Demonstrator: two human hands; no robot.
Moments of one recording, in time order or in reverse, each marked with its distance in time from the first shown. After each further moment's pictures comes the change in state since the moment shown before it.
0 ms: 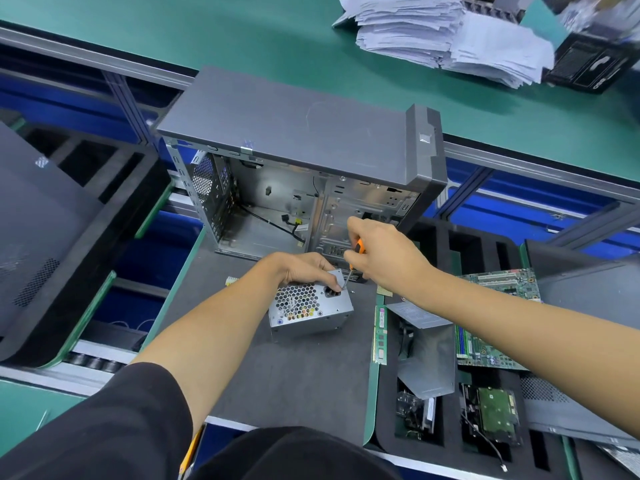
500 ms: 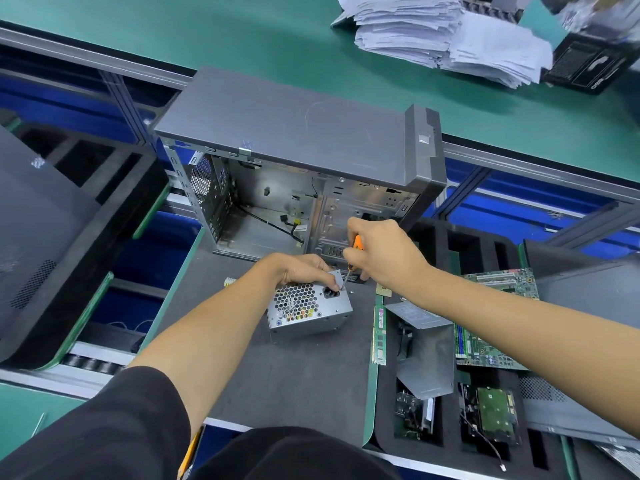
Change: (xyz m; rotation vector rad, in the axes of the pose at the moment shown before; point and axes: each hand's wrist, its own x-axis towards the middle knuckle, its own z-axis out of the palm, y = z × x) left_hand 0.001 0.001 -0.002 0.023 0.000 -0.048; right_hand 0.008 0.006 0.005 0.016 0.012 0.027
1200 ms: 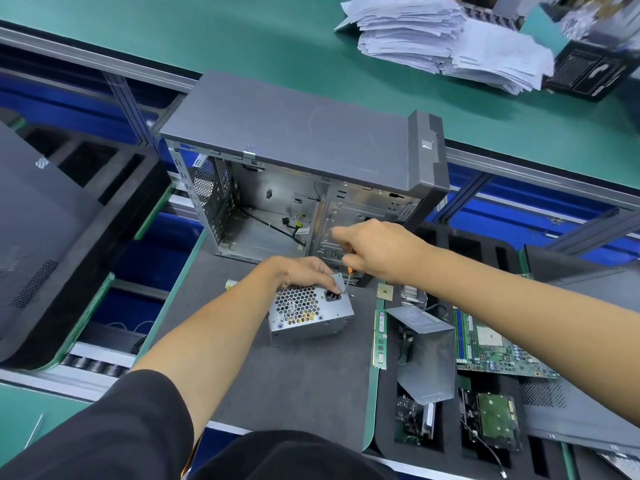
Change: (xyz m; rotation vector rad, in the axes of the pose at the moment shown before) left_hand -0.004 -0.002 0.001 -0.012 0.006 0.127; right_hand 0.021 0.002 -0.014 -0.304 -0.215 -0.336
